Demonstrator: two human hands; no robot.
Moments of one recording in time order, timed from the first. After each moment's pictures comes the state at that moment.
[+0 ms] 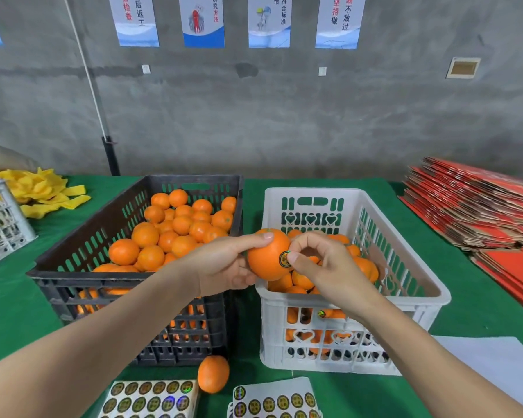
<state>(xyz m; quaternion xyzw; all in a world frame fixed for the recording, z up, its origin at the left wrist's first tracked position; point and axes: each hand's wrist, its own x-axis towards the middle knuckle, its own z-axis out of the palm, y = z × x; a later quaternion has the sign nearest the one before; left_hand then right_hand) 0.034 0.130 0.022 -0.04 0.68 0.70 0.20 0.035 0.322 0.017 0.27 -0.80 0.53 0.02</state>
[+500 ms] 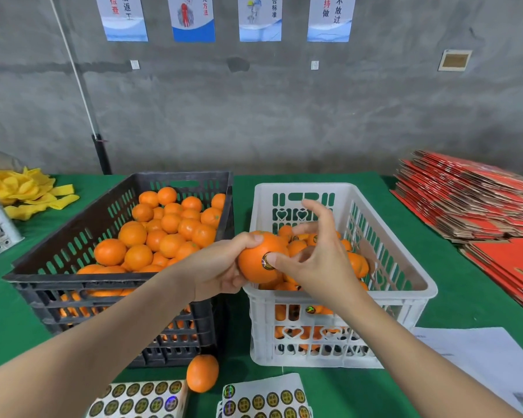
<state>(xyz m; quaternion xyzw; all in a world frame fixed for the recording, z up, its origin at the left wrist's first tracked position) 0.025 0.145 0.008 -0.06 0.71 0.68 0.19 0.028 0.326 0.006 0.20 -0.81 0.53 0.12</state>
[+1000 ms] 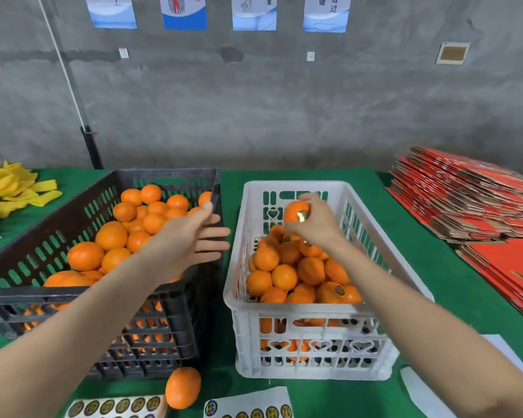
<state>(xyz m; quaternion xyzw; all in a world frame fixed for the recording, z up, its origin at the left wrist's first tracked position) -0.020 0.124 0.017 -0.12 0.70 0.70 0.05 -0.134 0.346 -0.020 0.12 -0.89 0.42 0.11</state>
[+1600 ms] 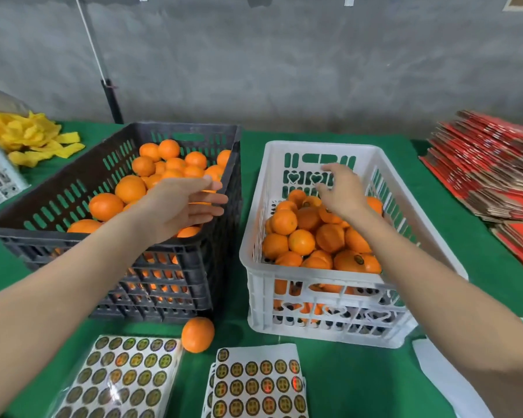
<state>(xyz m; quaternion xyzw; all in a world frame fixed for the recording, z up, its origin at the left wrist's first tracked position) -0.009 0.092 0.006 -0.13 0.70 0.70 0.02 -0.144 0.349 -0.035 0.16 -0.93 0.30 0.14</state>
